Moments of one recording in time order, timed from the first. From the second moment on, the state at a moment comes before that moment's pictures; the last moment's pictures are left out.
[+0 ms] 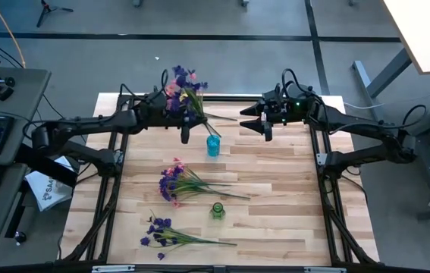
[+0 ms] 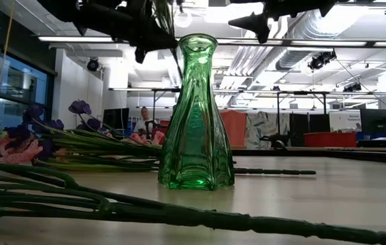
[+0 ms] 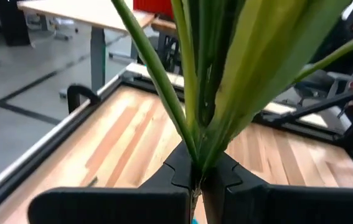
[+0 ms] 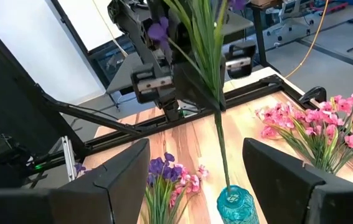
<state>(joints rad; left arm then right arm) 0.38 1.26 0.83 0.18 0.20 -0.13 -0.38 1.15 0.97 -0.02 -0.39 0.25</state>
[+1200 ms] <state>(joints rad) 0.33 1.28 1.03 -0.45 0.25 -0.17 -0.38 1.15 0.97 -0.02 -0.39 0.25</state>
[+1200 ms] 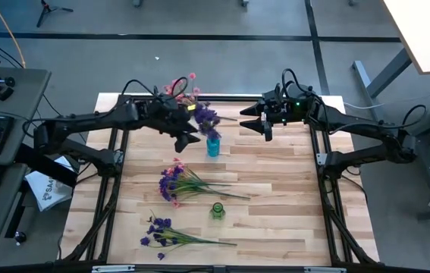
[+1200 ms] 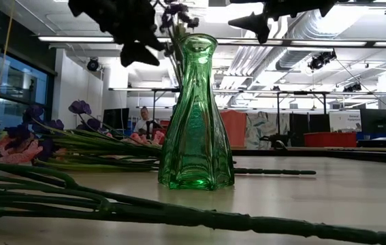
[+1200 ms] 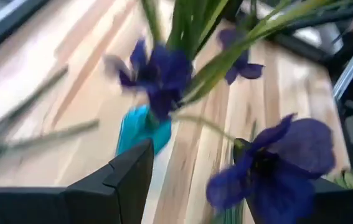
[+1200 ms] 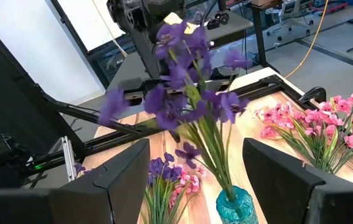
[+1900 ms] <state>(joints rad) 0.08 0.99 0.92 -0.73 -0.04 -0.72 -0.31 1.12 0.97 -0.50 -0.63 0.26</state>
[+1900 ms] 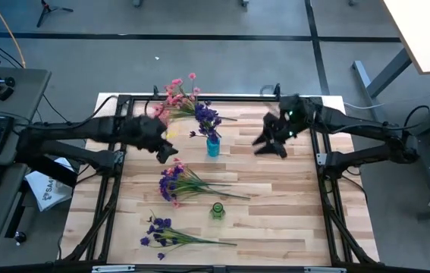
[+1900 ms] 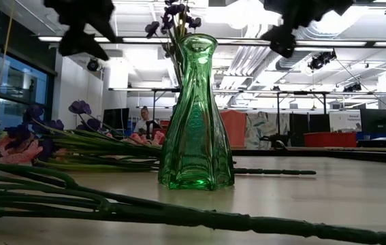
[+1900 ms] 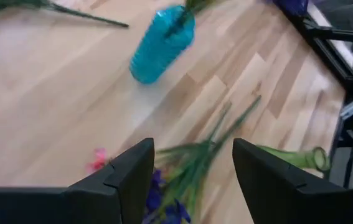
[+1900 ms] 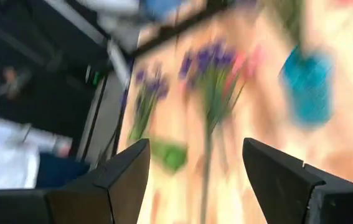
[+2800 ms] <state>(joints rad) -0.32 0.71 0.69 -0.56 -0.34 -0.80 0.12 1.75 0.97 -0.03 -0.07 0.26</state>
